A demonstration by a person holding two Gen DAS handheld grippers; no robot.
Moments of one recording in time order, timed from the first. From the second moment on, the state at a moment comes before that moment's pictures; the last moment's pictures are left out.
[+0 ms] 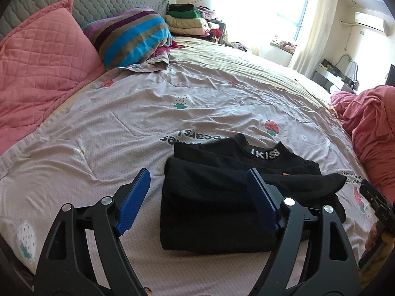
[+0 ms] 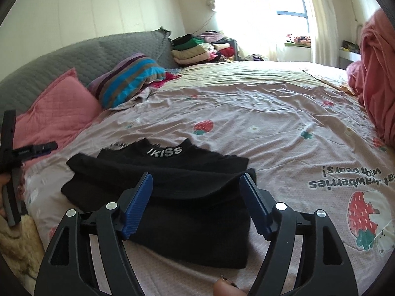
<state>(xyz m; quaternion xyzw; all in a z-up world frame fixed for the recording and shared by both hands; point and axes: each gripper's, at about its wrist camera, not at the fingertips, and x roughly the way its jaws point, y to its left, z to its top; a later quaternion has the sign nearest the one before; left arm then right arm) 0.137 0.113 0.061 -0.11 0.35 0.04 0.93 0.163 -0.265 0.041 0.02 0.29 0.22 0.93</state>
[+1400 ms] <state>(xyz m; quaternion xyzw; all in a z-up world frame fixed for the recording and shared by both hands) 0.228 0.098 -0.018 -0.06 0.44 0.05 0.90 0.281 -0.214 -0.031 -0.03 0.41 0.17 0.89</state>
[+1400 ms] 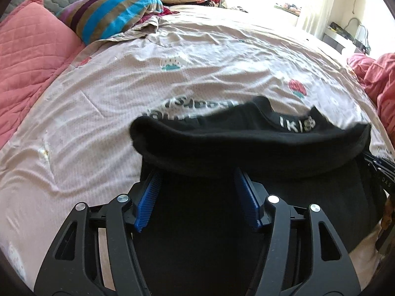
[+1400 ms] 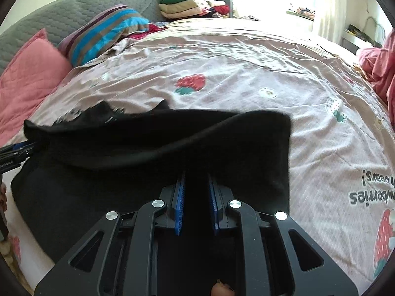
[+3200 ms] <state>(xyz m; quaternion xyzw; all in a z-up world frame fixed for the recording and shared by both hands) 0.209 0.122 -0.003 -0.11 0.41 0.04 0.91 0.248 -0.246 -0.010 -0.04 0.37 0.15 0.92</state>
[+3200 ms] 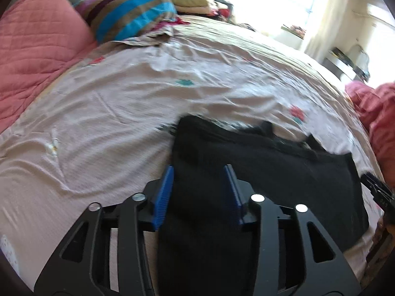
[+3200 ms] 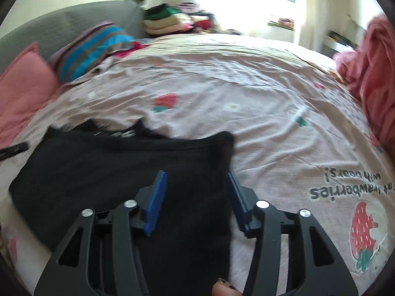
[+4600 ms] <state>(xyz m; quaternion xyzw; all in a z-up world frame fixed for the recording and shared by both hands) 0.133 0.067 -0.014 -0.09 0.43 0.01 0.90 0.157 -0.254 -0.019 -0.02 0.41 0.17 0.89</state>
